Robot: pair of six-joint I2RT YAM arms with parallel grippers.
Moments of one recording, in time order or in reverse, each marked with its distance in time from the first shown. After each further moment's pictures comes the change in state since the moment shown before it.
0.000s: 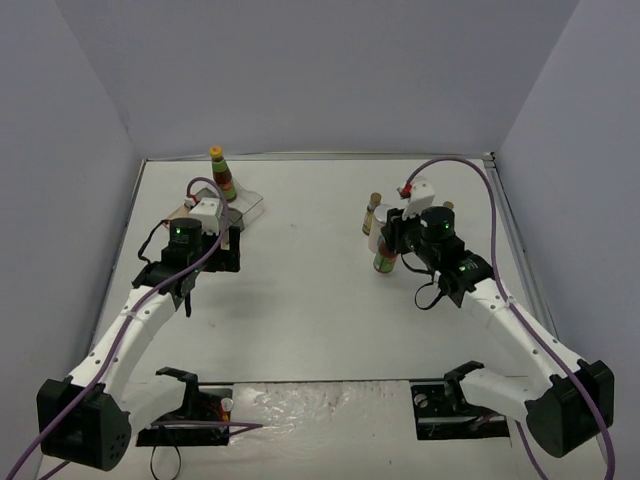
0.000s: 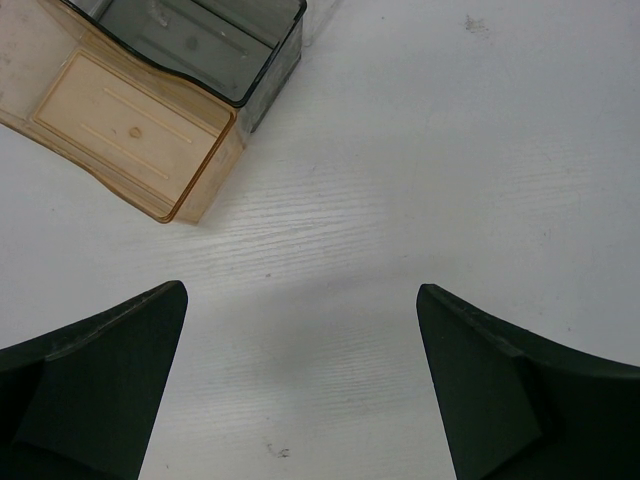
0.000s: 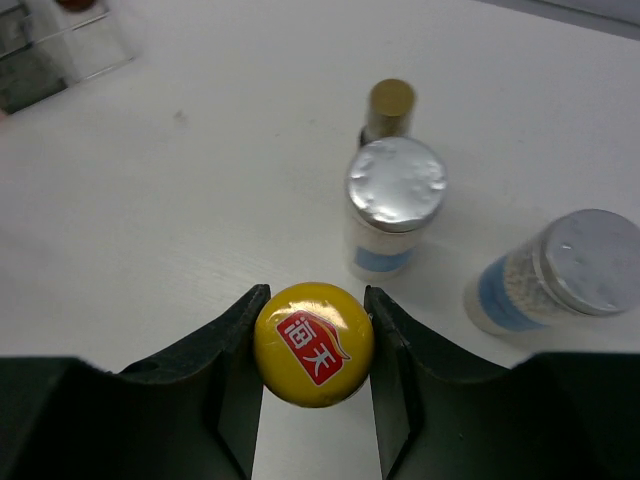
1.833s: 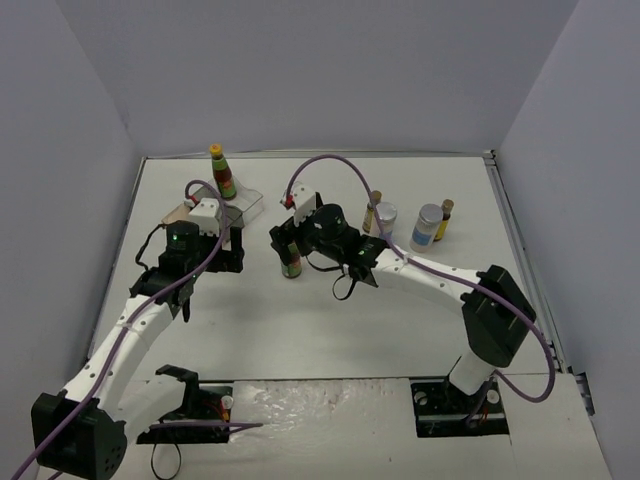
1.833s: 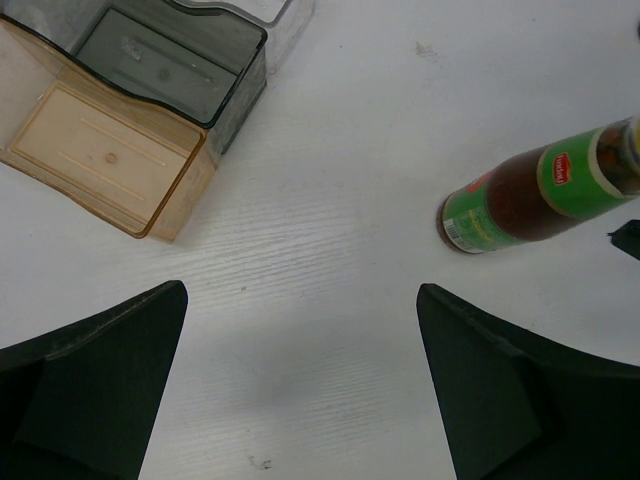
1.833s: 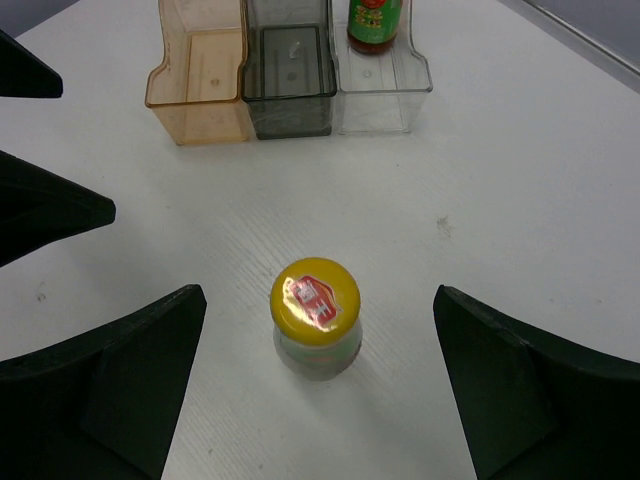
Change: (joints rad) left arm -0.026 -0.074 -0.041 0.045 0.040 -0.008; right arm 0.478 0.574 0.313 0.301 -0.016 -0.051
